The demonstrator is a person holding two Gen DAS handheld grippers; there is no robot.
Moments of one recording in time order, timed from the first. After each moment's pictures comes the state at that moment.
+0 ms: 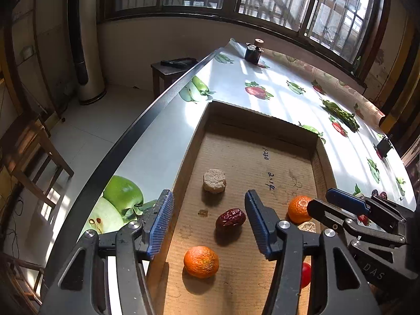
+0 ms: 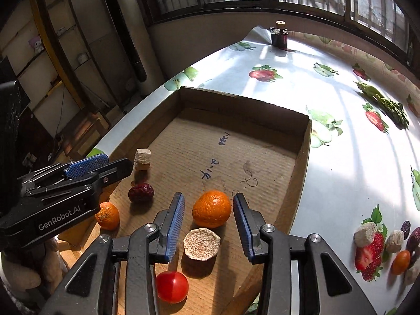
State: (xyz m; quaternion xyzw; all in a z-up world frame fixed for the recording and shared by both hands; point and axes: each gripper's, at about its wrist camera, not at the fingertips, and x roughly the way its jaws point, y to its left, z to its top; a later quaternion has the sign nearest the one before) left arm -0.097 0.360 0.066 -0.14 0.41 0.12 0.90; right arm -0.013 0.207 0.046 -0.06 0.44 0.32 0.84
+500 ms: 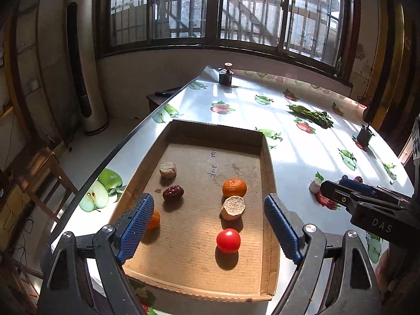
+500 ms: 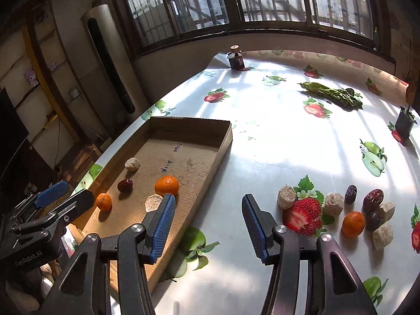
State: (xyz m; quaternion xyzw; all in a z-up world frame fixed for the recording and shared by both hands) left arm -0.148 0.244 0.107 -0.06 0.35 0.13 0.93; right arm -0.043 0.081 0.075 0.01 0.40 0.27 0.88
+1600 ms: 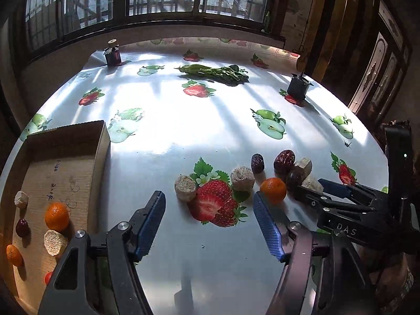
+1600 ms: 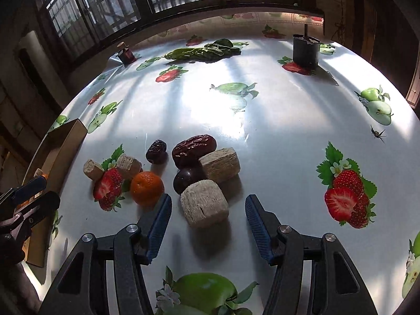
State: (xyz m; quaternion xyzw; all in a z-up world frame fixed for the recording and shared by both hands) left arm -0.021 0.086 0.053 -0.04 0.42 -0.07 0.90; right arm 0.008 -0.101 0.009 0.05 0.46 0.12 0.88
